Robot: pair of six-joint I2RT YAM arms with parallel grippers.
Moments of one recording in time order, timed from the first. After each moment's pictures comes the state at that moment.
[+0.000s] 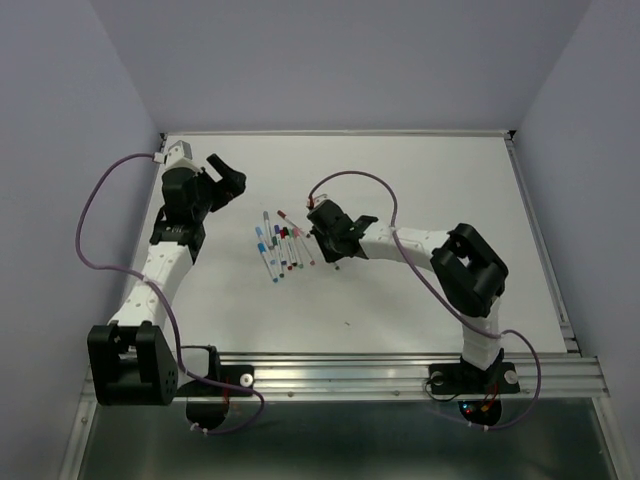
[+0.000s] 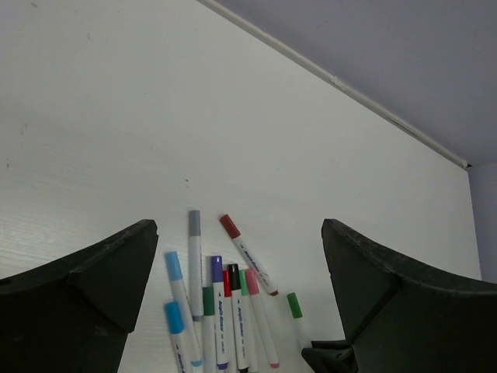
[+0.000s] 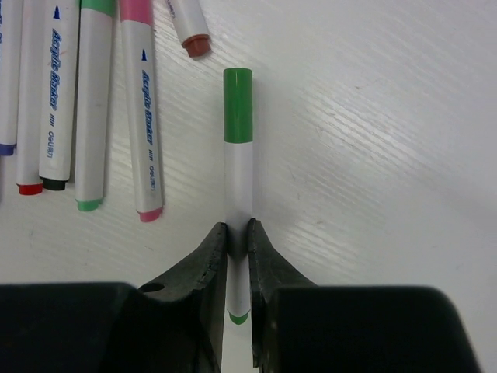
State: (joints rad) left arm -0.03 1.20 0.88 0.02 0.07 -0.59; right arm 0.85 1.99 1.39 -0.36 0.23 0.29
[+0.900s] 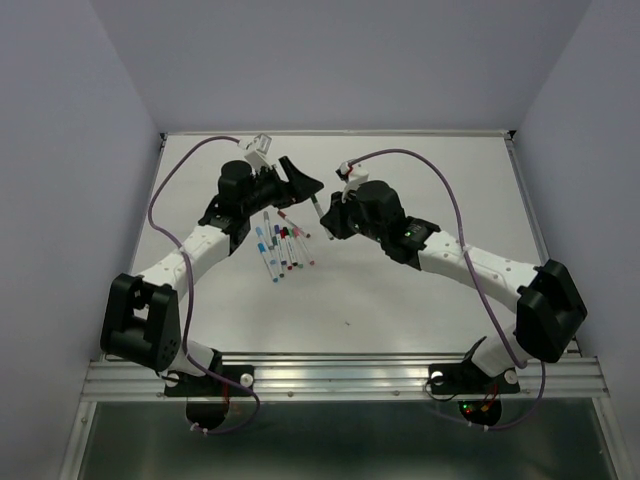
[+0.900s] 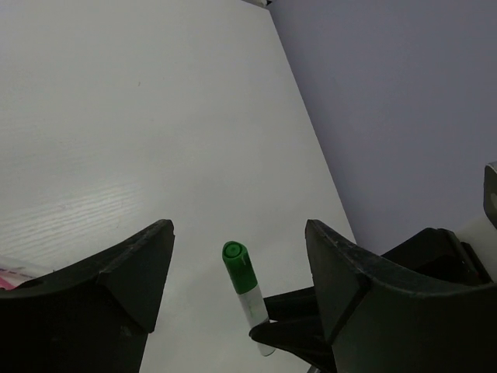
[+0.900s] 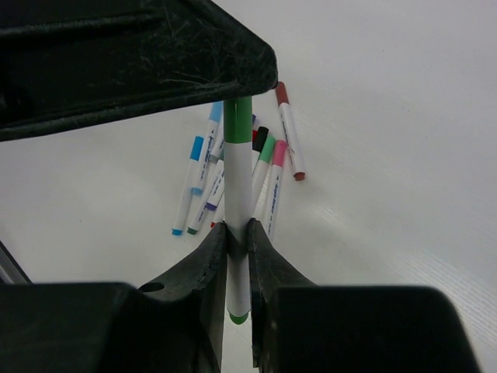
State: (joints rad) left arm -0.35 1.43 0.94 0.29 0.45 -0.75; right arm 0.79 1.50 1.12 0.00 0.04 0.32
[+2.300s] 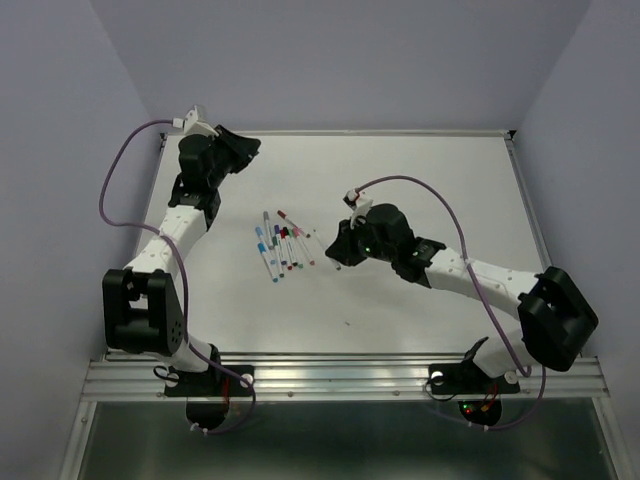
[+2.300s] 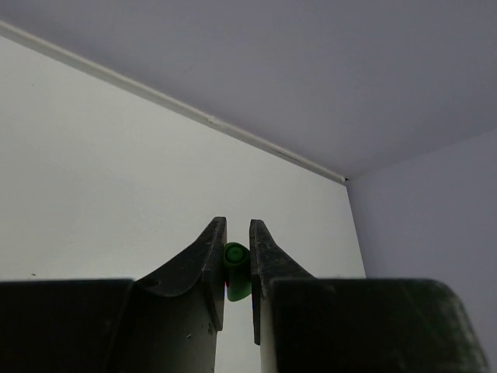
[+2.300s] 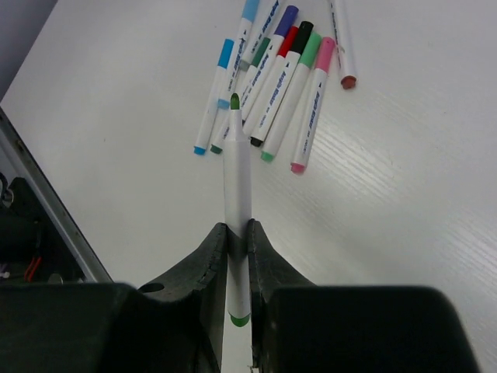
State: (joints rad) left arm -0.12 1.49 1.10 0.27 0.23 -0.80; right arm 0.77 1.44 0.88 0.11 -0.19 0.39
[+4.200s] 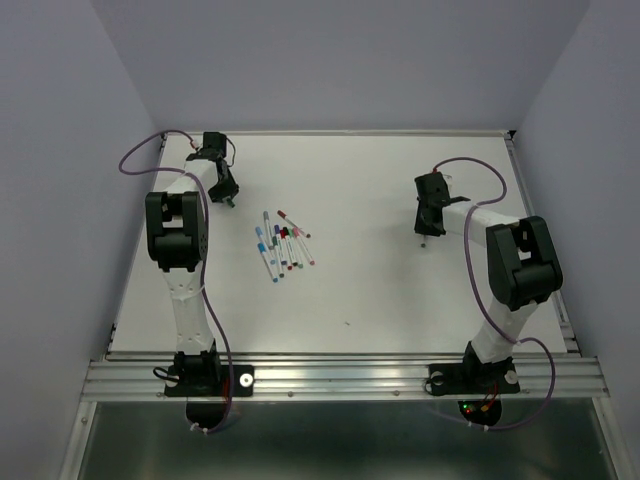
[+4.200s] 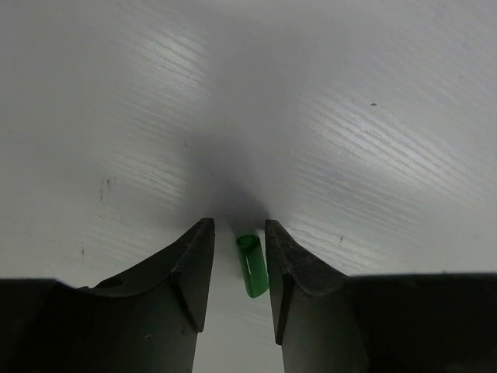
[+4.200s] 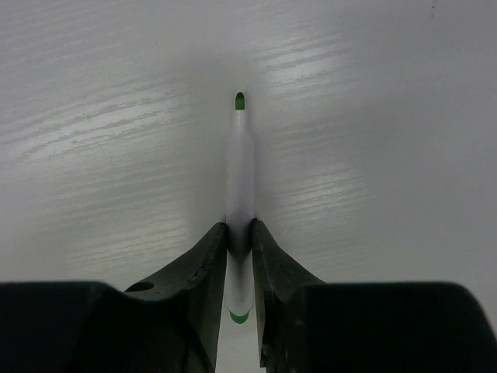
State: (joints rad) left arm -0.01 2.21 1.73 -0.56 -0.17 -0.42; right arm 0.24 1.81 1.10 -0.31 0.33 0.38
